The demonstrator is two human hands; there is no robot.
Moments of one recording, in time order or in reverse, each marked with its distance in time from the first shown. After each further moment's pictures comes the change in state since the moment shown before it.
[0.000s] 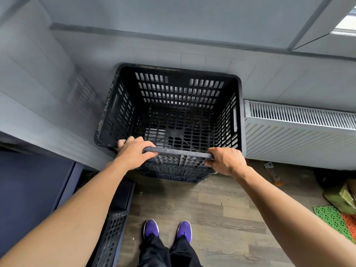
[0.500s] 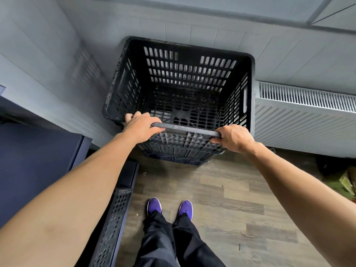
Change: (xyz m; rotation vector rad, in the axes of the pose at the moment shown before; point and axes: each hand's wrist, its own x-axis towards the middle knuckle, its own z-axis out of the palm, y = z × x) left_hand -0.003 -0.003 -0.002 0.063 -0.024 0.009; right_hand -0.006 -0.009 -0.004 -0.017 -0.004 -0.030
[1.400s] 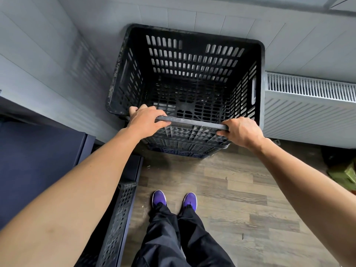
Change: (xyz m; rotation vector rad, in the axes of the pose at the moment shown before) left_hand 0.015 -0.008 0.000 -0.001 0.046 0.043; right_hand 0.004 -0.007 -0.011 -0.019 0.044 0.026
